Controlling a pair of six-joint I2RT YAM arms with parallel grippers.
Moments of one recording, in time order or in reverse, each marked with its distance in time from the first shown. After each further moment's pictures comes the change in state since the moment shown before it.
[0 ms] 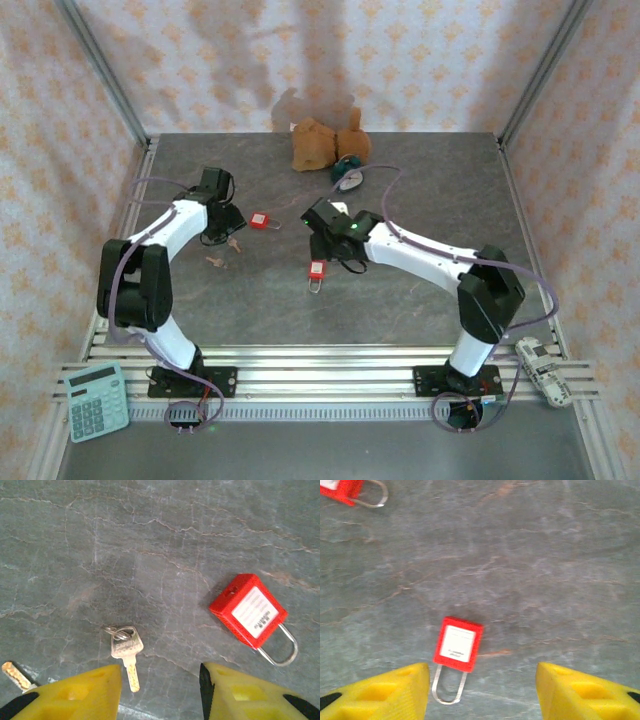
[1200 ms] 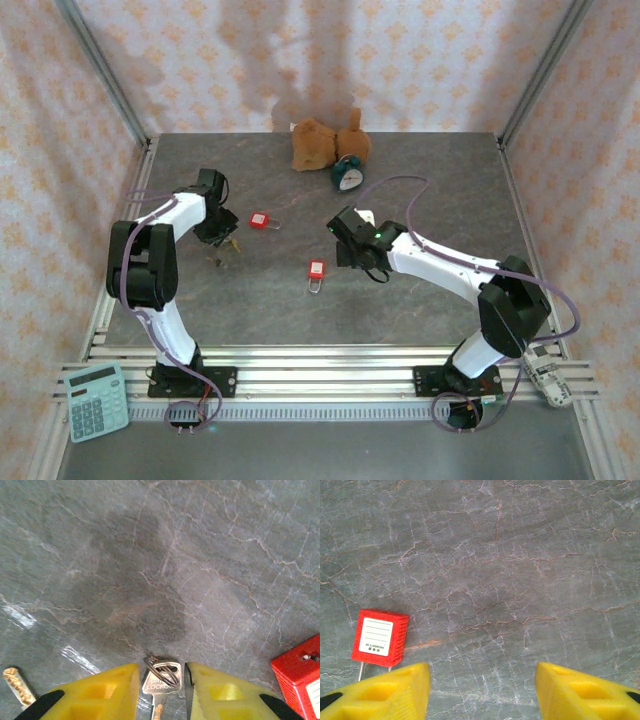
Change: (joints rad) left arm 0.072 0.137 0.059 -0.065 0.023 -0.217; right arm -0.063 -0.129 -0.204 0.043 0.043 -0.007
